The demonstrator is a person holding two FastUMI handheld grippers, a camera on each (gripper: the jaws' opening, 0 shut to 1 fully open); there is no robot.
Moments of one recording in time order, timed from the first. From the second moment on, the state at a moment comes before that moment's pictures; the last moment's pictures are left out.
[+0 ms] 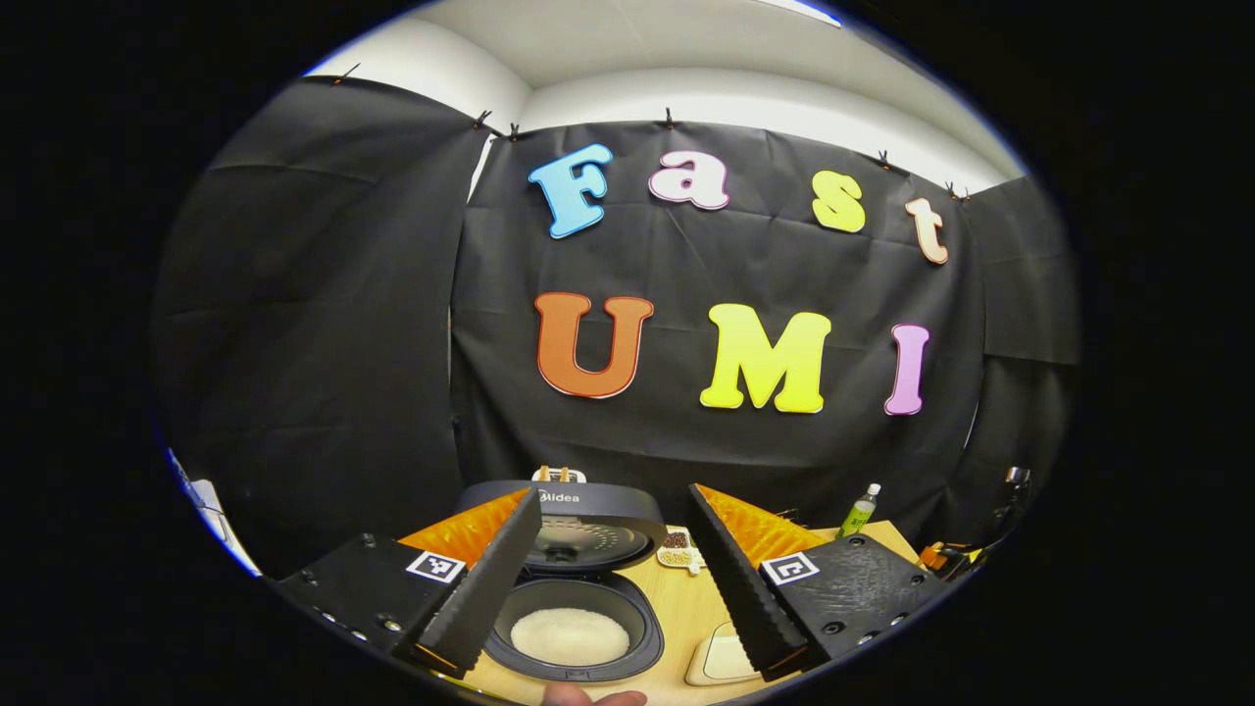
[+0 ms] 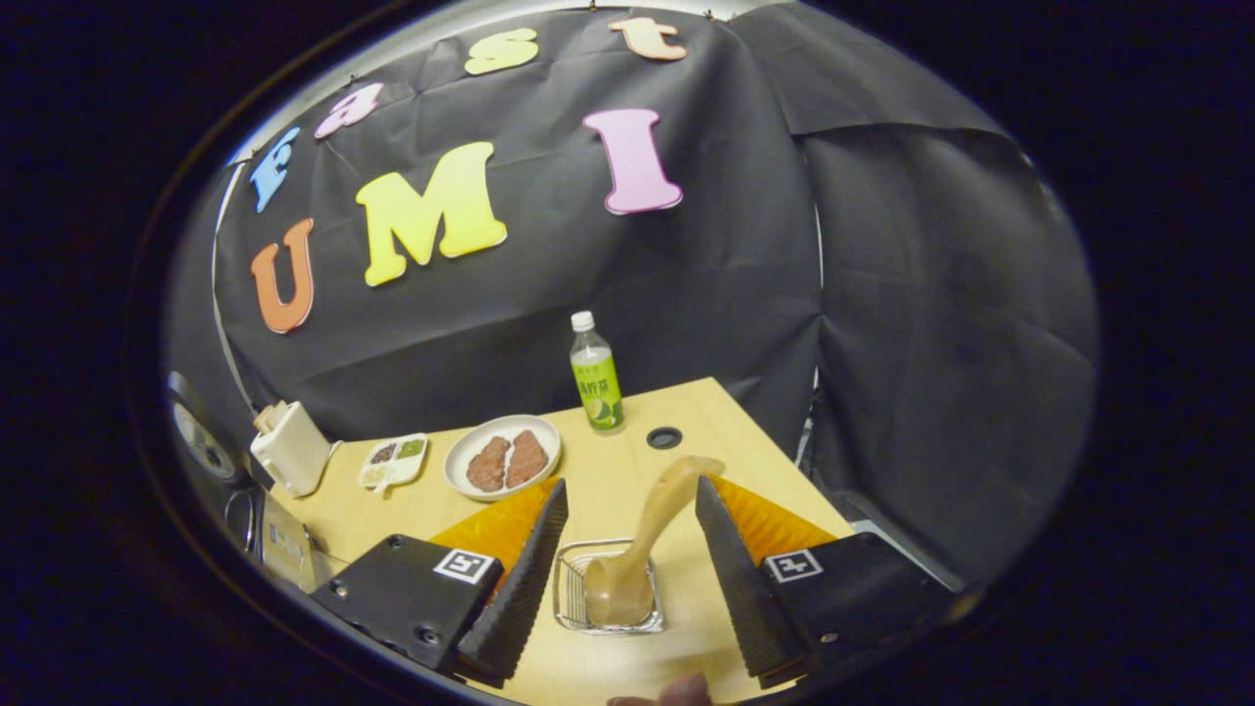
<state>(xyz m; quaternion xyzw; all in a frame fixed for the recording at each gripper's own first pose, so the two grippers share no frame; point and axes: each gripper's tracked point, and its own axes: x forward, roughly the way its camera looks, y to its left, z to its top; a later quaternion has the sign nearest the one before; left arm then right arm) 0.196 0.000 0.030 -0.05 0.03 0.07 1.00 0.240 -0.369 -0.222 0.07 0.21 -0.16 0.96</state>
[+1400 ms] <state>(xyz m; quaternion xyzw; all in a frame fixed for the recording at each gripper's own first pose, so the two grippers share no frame) 0.295 0.063 -0.028 -0.07 0.20 0.11 0.97 0.142 -0.231 -0.108 0.04 0.13 -0.07 0.99</state>
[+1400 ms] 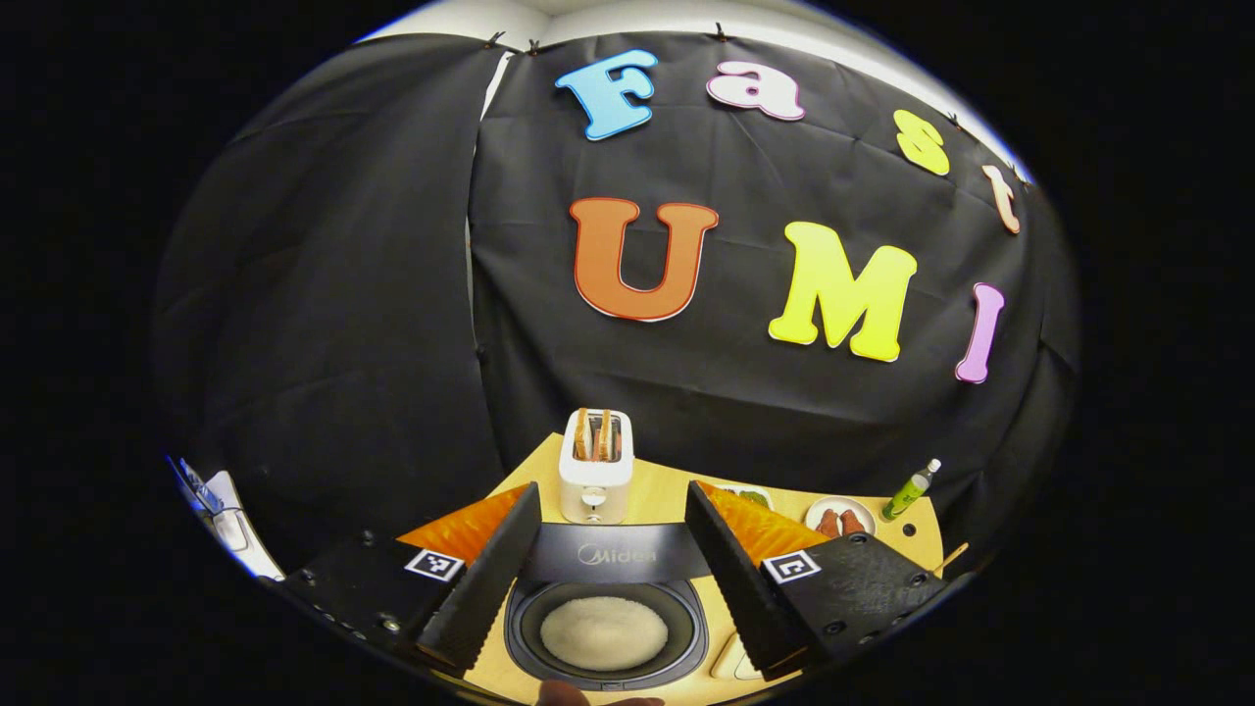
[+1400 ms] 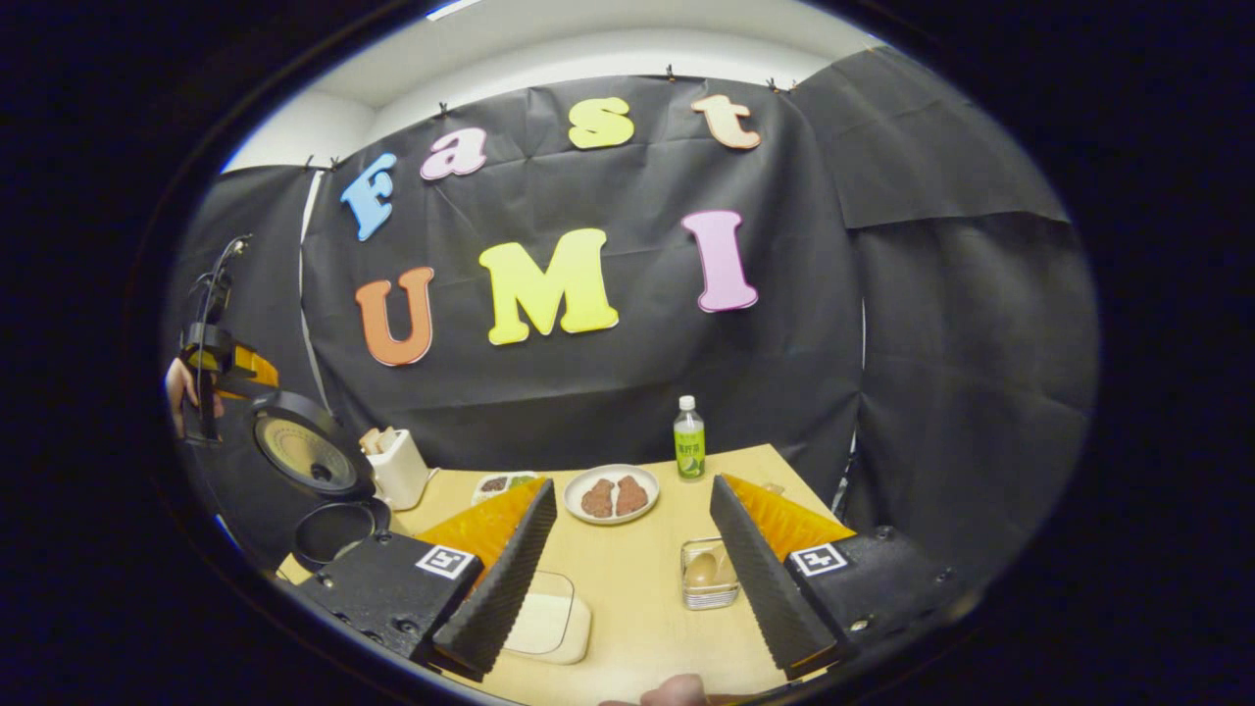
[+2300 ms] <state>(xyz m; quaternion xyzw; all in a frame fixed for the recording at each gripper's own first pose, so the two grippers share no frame) 0.192 0.018 -0.114 -0.14 0.35 0.05 0.92 0.151 -0.145 -0.092 0.01 0.13 0.00 0.99</state>
